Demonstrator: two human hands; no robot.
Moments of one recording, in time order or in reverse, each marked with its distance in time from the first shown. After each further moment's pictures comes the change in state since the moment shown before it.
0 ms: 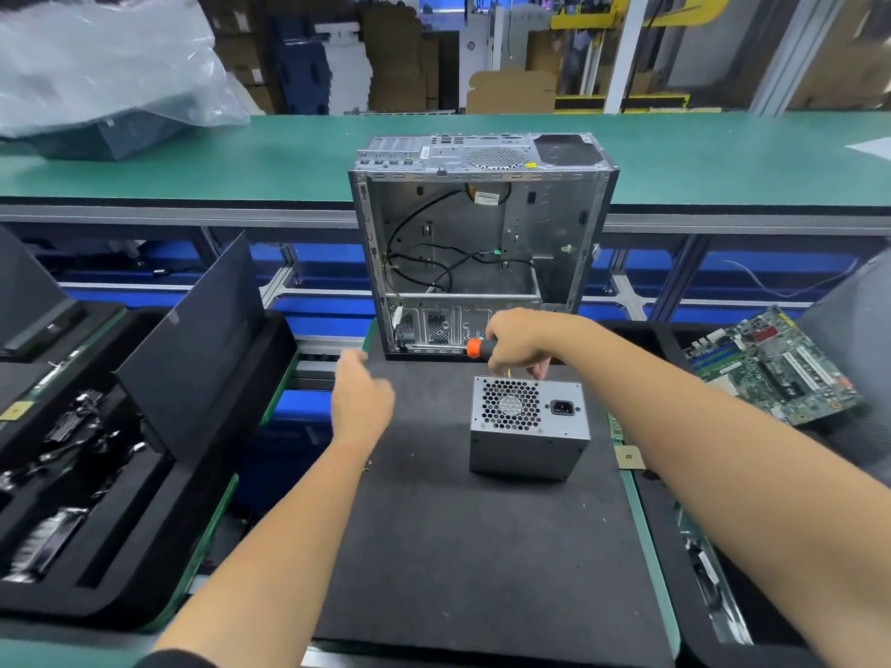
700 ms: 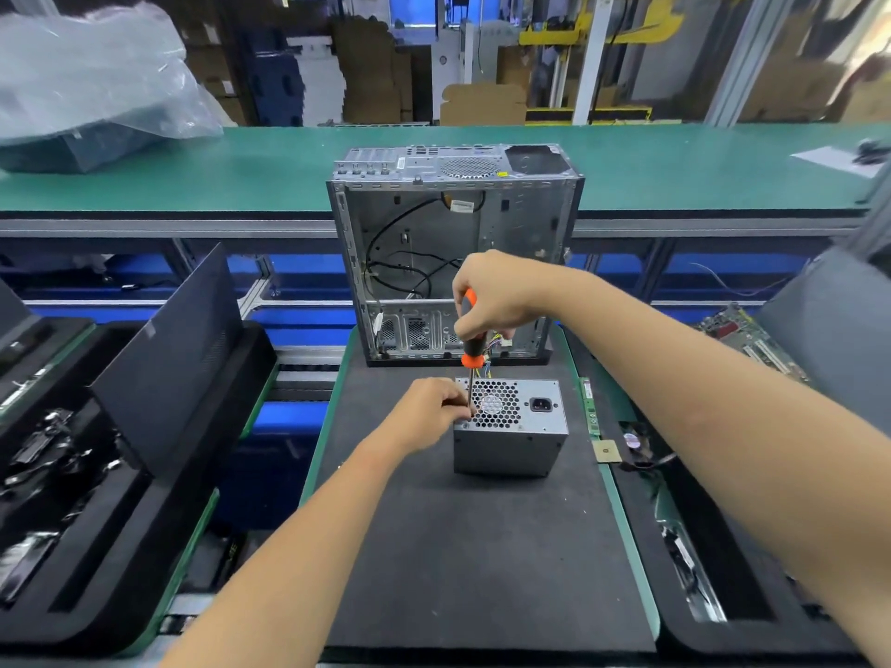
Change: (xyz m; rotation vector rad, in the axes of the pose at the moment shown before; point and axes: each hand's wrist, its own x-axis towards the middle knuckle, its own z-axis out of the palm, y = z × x) left_hand -0.040 0.053 0.031 0.086 -0.635 0.502; right_hand -0.053 -0.022 -0.048 0.009 0.249 -0.211
